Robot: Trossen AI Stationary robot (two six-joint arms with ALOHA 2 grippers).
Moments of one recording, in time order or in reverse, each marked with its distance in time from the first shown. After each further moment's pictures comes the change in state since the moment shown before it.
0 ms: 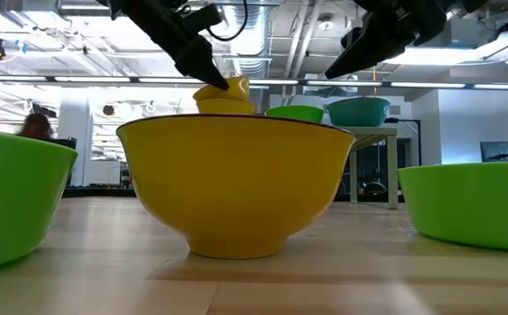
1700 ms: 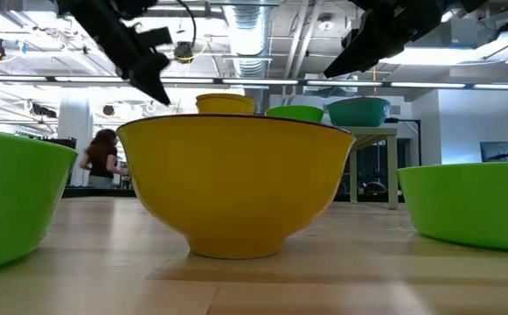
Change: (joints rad) left arm 0.093 -0.268 -0.210 -0.205 -0.159 -0.334; right arm 0.000 0.000 0.000 0.013 -0.003 0.061
